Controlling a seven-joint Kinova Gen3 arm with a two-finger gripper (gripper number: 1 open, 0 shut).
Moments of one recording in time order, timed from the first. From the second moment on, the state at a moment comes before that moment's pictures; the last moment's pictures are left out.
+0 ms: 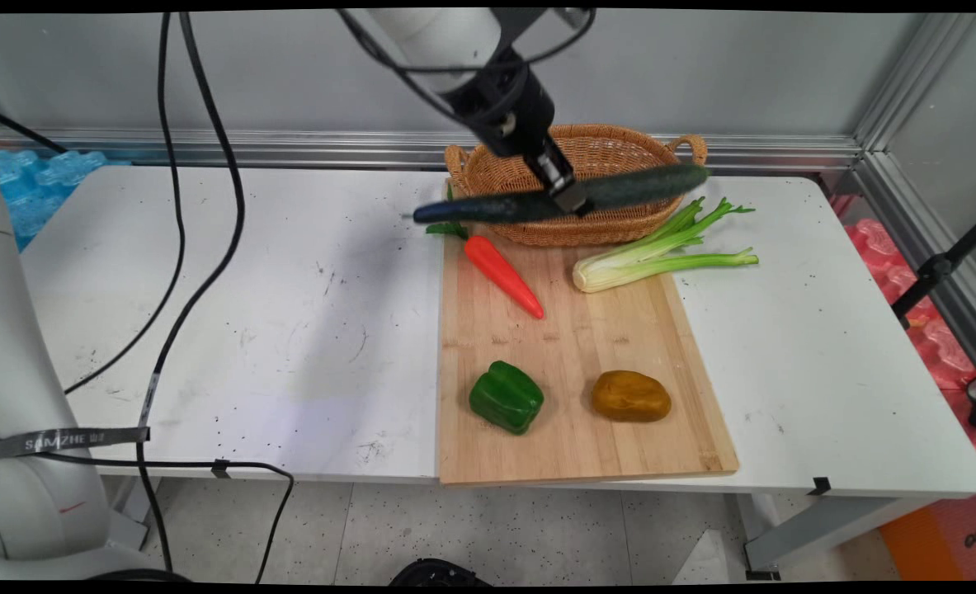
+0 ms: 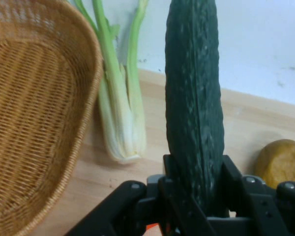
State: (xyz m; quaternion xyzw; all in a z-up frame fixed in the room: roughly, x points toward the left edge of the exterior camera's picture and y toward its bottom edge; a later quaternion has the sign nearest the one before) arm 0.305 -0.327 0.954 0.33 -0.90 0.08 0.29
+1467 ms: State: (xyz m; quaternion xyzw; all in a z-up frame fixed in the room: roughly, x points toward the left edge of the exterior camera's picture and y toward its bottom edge) arm 0.272 -0.320 0.814 0.34 -0.89 0.07 0.29
